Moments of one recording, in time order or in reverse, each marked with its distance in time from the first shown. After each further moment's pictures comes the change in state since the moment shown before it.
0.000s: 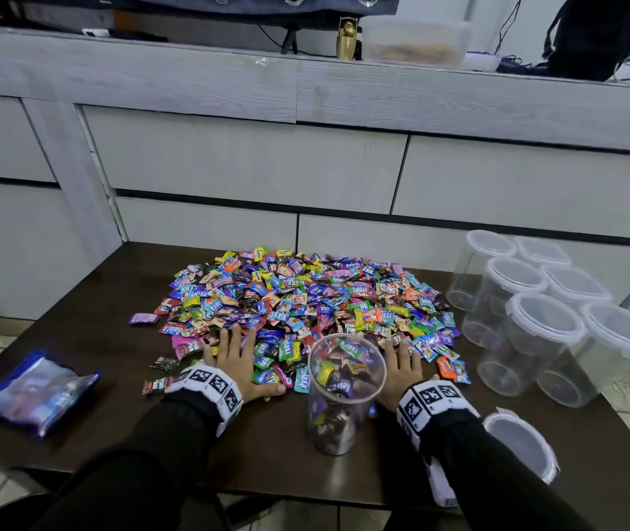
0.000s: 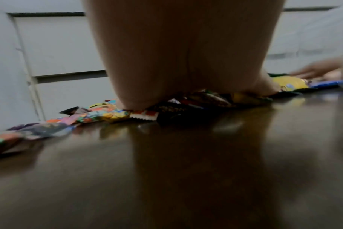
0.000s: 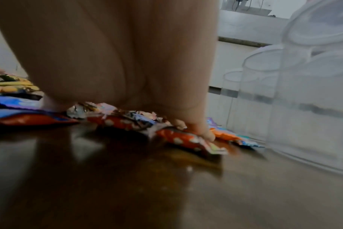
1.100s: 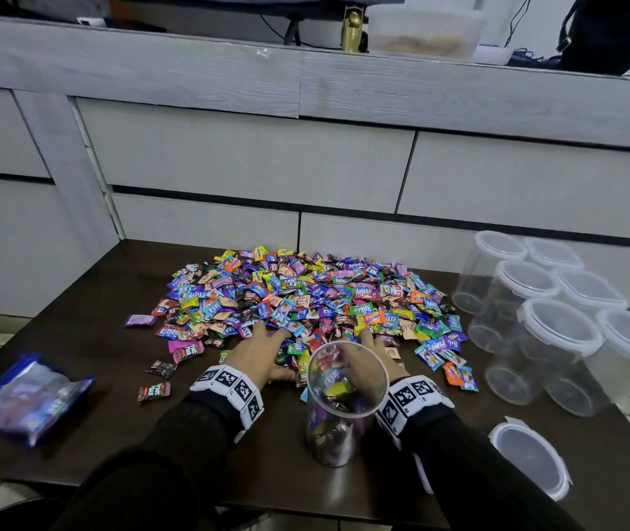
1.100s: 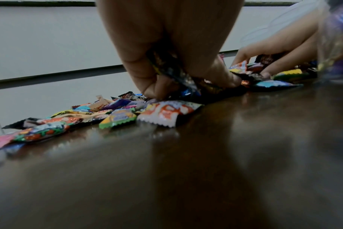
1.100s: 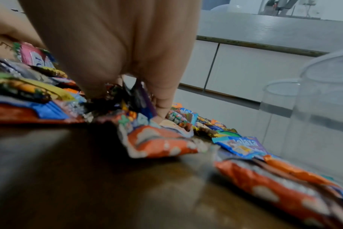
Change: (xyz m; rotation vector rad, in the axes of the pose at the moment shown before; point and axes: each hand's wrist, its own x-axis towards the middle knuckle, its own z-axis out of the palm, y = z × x) left_hand -0.016 0.035 -0.043 -0.096 0.112 0.235; right_hand 0.002 -0.050 -0.022 -0.094 0.097 -0.355
